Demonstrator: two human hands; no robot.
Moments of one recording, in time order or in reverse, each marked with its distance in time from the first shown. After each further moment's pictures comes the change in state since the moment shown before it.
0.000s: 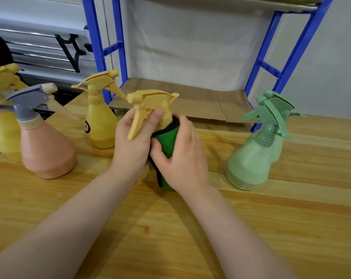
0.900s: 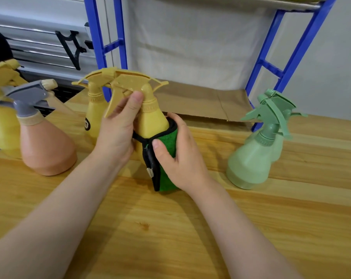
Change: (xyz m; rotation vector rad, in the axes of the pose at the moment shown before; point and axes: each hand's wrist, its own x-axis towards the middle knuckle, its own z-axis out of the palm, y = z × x) left_hand 0.017 0.018 -0.011 -0.128 0.176 -0.235; right_hand 0.001 0.007 -0.007 0.312 -0.280 0.080
